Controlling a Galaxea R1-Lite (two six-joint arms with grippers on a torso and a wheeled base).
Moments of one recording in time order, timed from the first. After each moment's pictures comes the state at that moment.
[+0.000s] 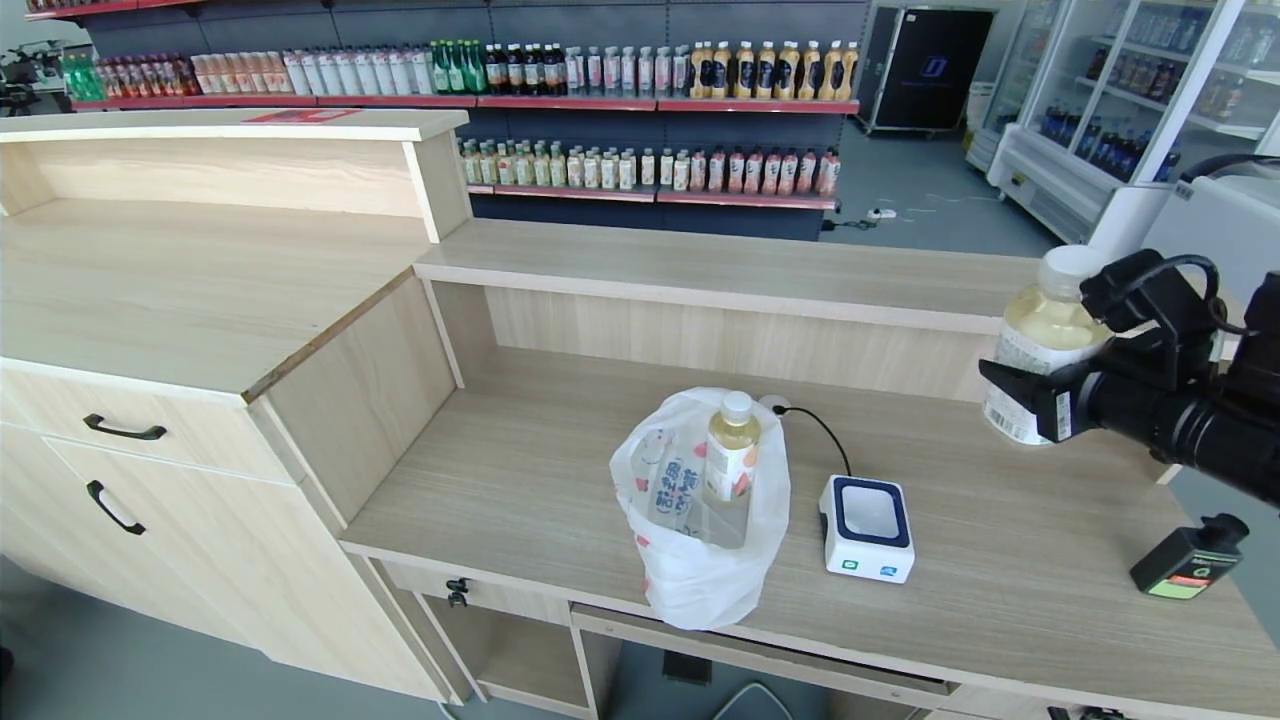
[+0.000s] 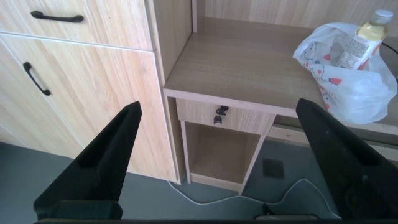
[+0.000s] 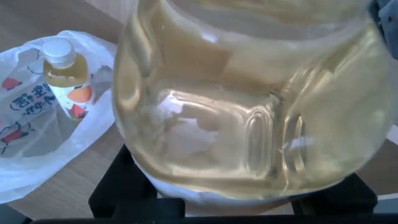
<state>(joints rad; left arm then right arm) 0.00 0.00 0.00 0.00 0.00 0.00 0.05 1.56 -0.67 -0.79 0.11 -0.43</state>
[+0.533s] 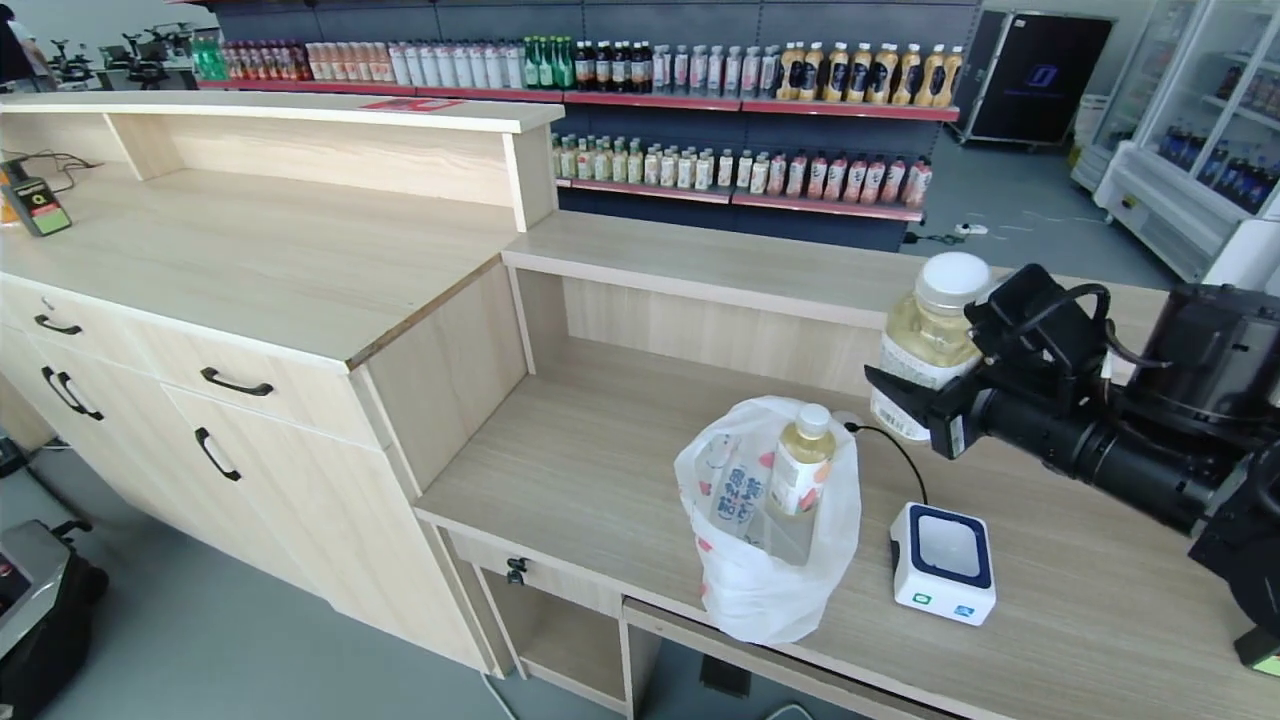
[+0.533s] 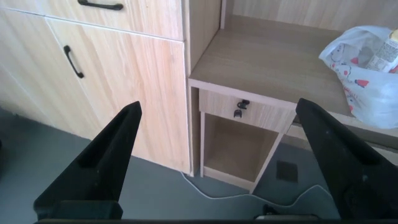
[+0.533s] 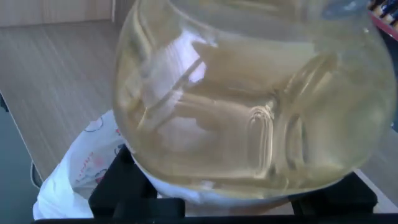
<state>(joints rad) 0.00 0.00 0.00 0.00 0.00 0.00 0.30 1.64 -0.63 -1.01 0.13 -0.52</state>
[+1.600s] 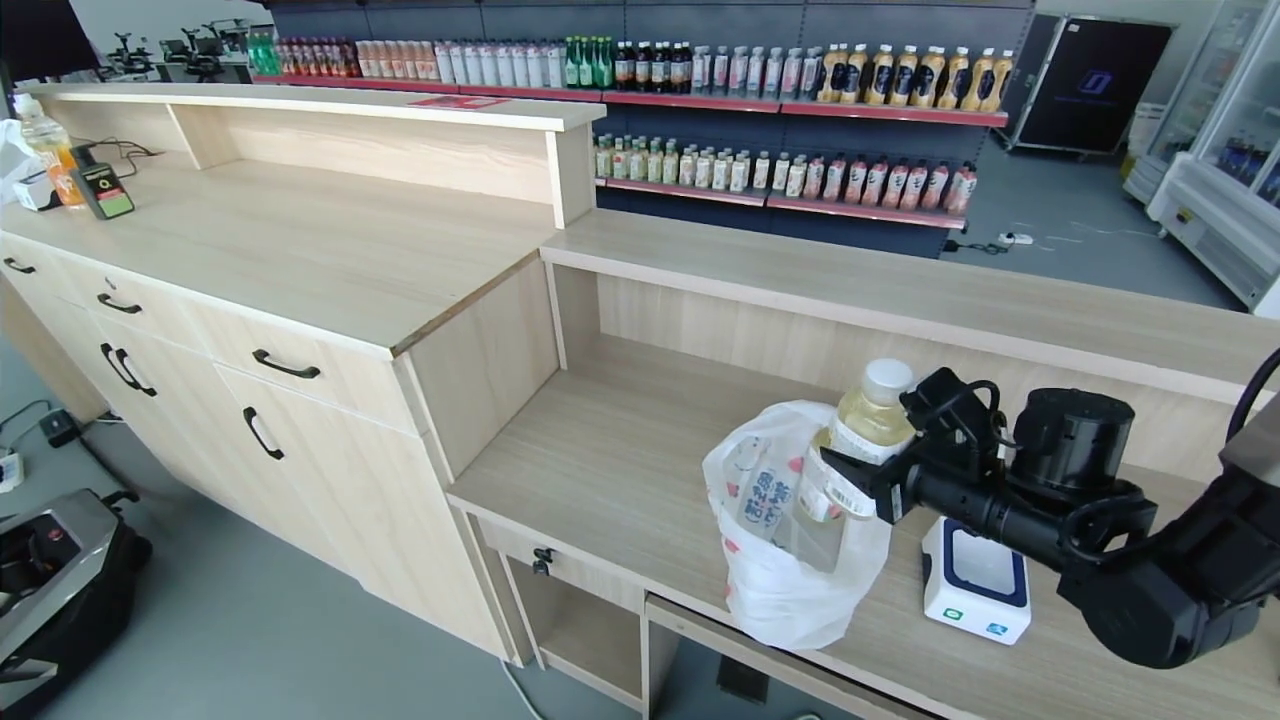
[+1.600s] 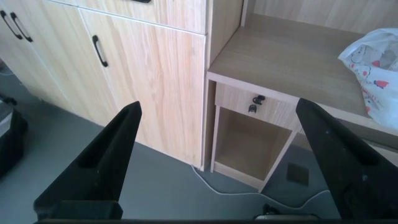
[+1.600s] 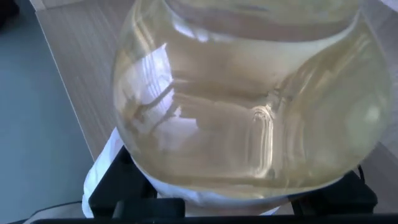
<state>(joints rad) 0.00 0.00 0.00 0.00 0.00 0.00 0.24 1.98 -0.54 -1.29 0.29 -0.32</state>
